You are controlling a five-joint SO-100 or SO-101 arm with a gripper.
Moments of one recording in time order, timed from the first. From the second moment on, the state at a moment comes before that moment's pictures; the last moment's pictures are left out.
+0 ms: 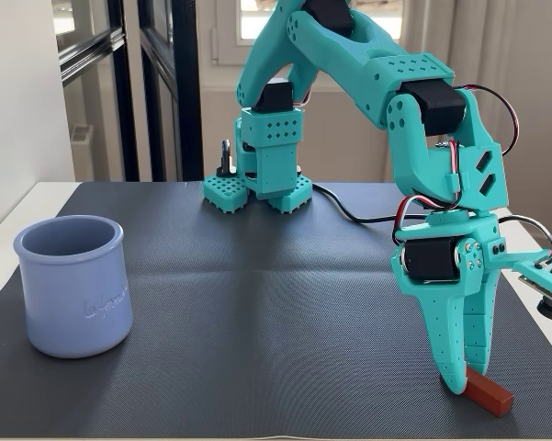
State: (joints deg) arm -27.4 49.7 67.0 47.6 70.7
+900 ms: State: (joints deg) arm -16.3 74.4 80.0 47.7 60.1
